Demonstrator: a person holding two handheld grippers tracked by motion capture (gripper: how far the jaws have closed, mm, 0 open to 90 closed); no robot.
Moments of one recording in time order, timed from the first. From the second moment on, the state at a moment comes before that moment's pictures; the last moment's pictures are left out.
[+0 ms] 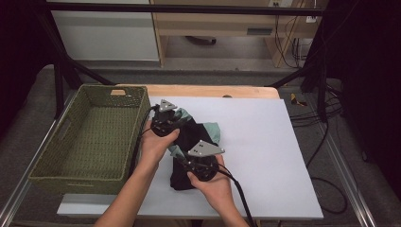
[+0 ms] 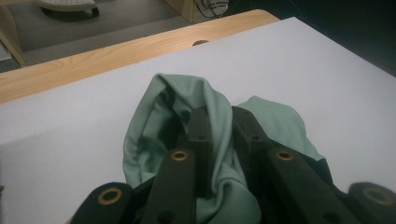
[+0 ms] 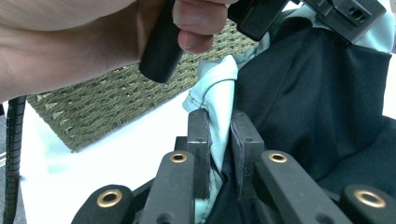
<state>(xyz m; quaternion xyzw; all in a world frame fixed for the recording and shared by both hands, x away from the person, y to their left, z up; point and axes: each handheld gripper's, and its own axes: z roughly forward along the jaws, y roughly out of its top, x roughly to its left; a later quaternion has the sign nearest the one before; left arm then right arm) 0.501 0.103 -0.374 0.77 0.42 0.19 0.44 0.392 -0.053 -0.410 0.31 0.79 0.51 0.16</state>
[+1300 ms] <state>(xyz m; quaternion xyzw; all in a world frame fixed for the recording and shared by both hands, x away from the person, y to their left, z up) 0.495 0.081 -0.376 0.77 0.41 0.17 0.46 0.382 -0.078 -0.413 0.33 0.79 0.49 0.17</state>
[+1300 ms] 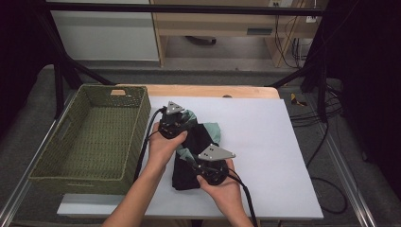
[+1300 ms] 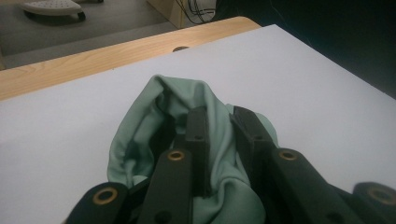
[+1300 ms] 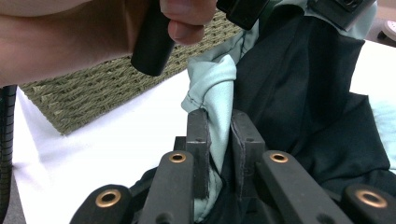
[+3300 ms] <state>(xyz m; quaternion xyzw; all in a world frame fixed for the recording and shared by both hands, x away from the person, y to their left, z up) 0.409 0.125 -0.360 0.72 0.37 0.28 0.52 0.394 -0.129 -0.433 0.40 0.74 0.51 0.16</state>
